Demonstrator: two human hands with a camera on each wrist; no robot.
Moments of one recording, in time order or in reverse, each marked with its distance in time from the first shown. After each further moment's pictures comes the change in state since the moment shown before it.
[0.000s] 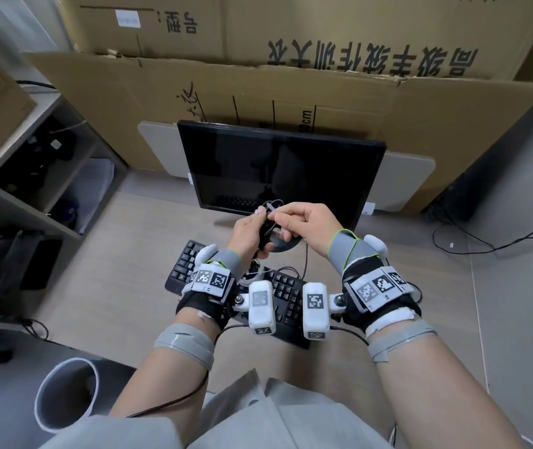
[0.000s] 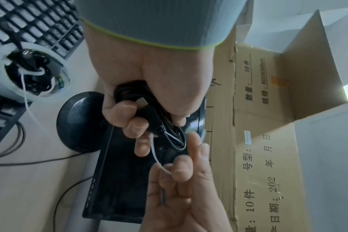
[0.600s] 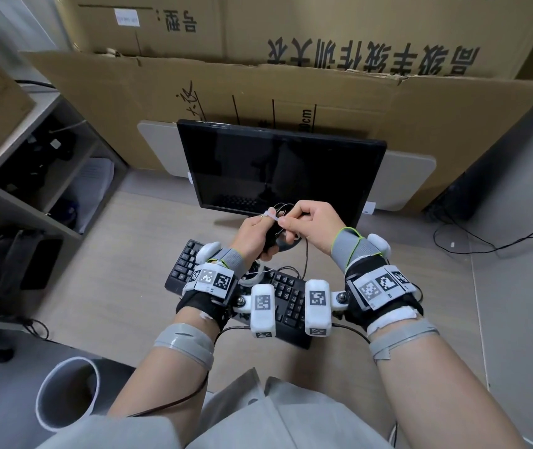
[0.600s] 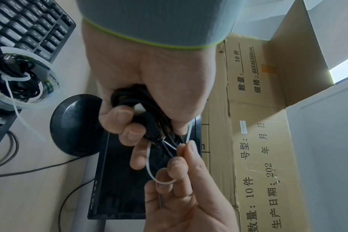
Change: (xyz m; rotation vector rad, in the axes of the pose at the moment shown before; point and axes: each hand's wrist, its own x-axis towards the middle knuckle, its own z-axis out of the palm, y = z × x) left_hand -0.007 0.004 0.006 0.129 -0.133 0.071; right_hand 0.000 0.000 -0.006 -0.005 0.081 0.085
